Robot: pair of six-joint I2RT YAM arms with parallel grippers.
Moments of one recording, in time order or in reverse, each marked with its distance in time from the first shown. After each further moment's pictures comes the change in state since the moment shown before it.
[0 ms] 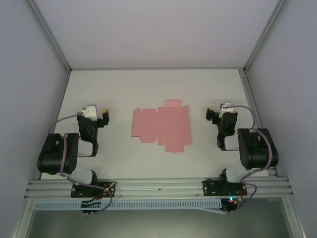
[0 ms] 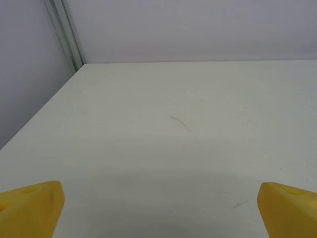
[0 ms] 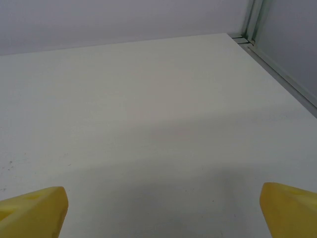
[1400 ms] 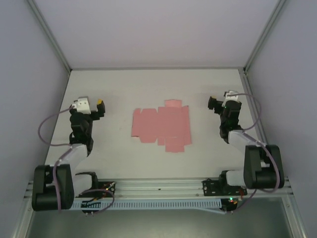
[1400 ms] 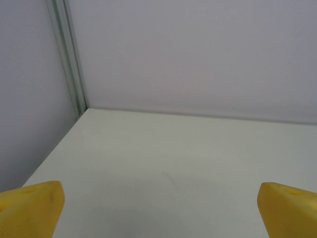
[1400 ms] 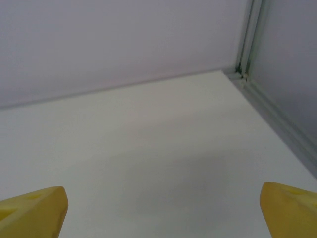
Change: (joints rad) left arm 0.018 -0.431 0.126 -0.438 0.046 -0.090; right arm 0.017 -0.283 0.220 -0.451 0.033 0.081
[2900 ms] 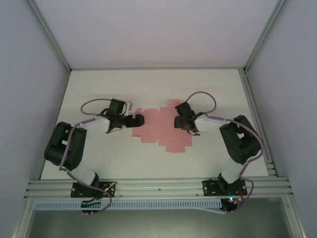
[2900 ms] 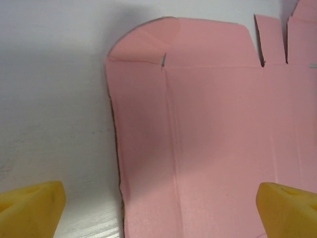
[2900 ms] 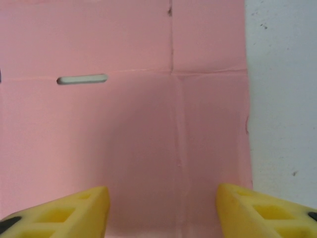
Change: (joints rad) left arm -0.385 0.526 0.442 -0.769 0.375 -0.344; right arm 0.537 0.435 0.349 -0.724 0.029 0.462
